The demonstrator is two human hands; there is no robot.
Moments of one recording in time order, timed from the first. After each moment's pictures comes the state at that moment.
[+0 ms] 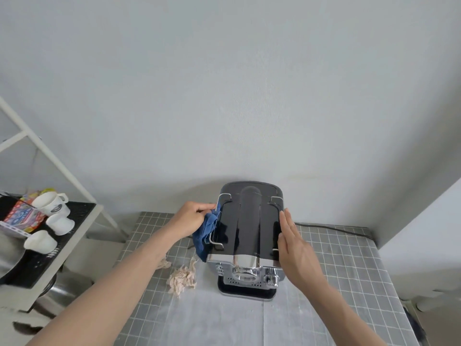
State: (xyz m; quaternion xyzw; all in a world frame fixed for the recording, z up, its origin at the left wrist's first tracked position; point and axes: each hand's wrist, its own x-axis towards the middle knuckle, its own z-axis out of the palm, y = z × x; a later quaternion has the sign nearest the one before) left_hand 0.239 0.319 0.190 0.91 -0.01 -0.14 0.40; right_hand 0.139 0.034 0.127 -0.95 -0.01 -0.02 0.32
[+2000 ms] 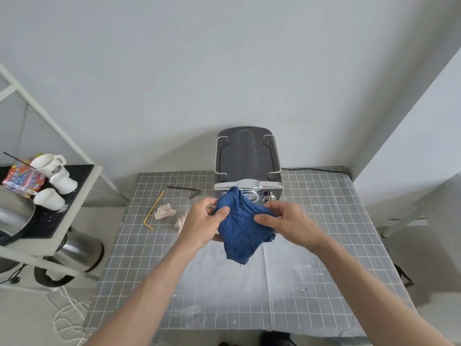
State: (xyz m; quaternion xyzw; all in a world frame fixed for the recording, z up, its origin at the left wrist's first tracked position) left_hand 0.037 0.309 0.176 0.77 0.07 -0.16 0.61; right_hand 0.008 0.075 0.170 -0.79 0.03 0.16 0.60
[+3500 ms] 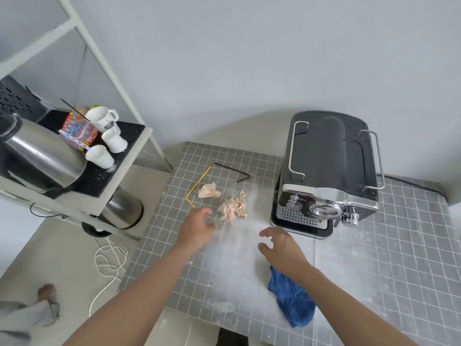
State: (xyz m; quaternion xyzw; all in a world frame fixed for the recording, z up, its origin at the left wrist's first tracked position) left_hand 0.085 0.475 -0.001 0.92 0.15 -0.14 0.33; right_hand 0.057 0.205 0.000 -0.91 -0.02 0.23 0.35
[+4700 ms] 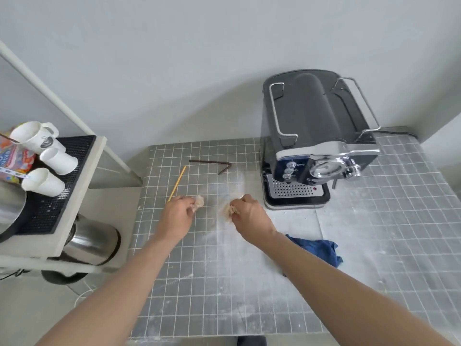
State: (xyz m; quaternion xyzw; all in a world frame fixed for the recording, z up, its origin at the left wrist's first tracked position) left_hand 0.141 0.525 -0.039 0.97 -0.08 -0.05 0.23; right_hand 0.095 0.295 -0.048 -0.95 -0.04 0.04 0.31
